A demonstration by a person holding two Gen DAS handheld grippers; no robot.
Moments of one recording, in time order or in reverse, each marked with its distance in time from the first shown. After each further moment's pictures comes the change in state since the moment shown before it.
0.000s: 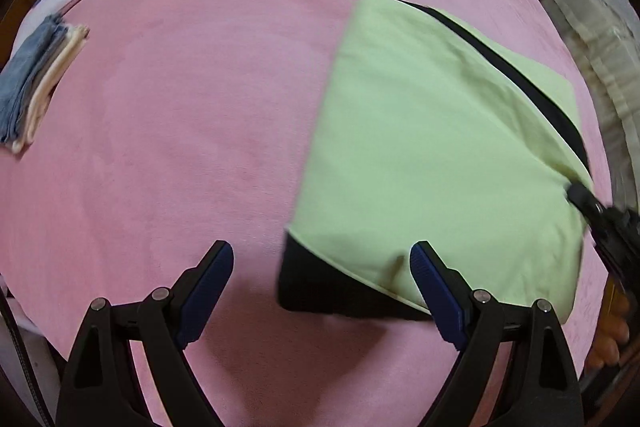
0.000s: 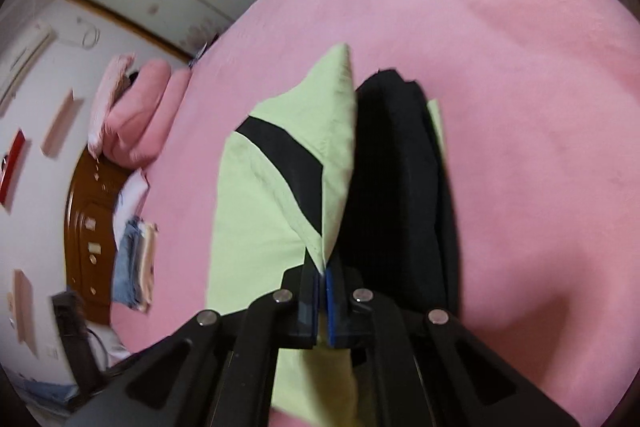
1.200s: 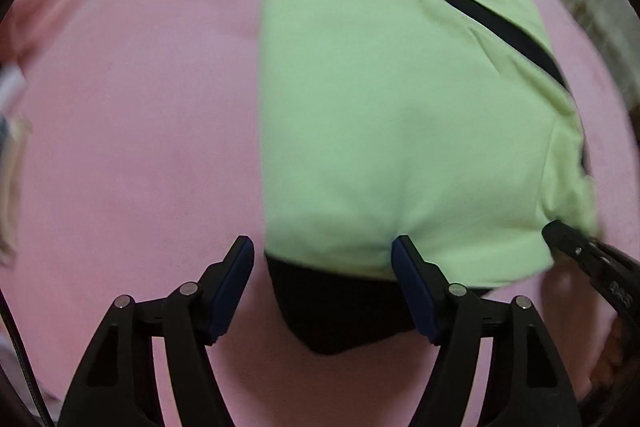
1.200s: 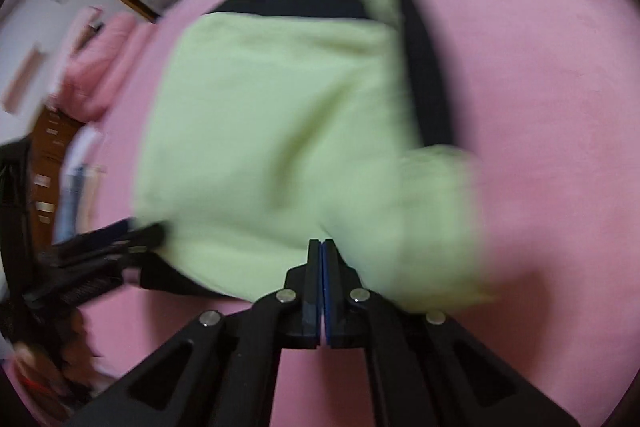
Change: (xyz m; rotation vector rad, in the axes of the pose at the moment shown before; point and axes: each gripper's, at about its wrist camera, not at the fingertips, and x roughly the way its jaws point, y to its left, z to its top) left arm 0.070 -0.012 -0.003 0.315 0.066 -0.076; right arm 0.033 -0.028 -0.083 -0.081 0.085 -0.217
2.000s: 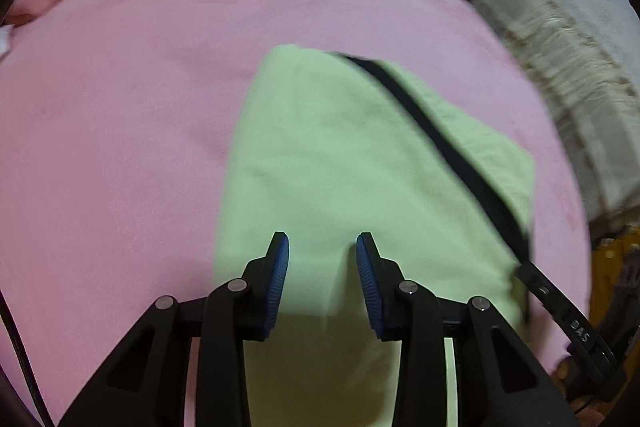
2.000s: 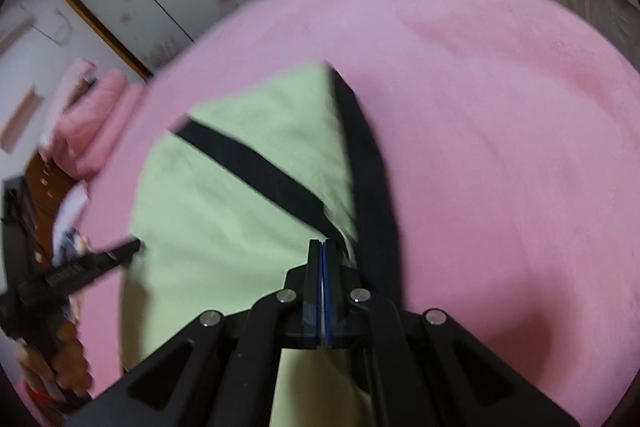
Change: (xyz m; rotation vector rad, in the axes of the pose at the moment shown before) left arm 0.011 -0.013 0.098 -0.117 -0.225 -0.175; right arm 0.001 -0.021 0.092 0.020 -0.277 0.067
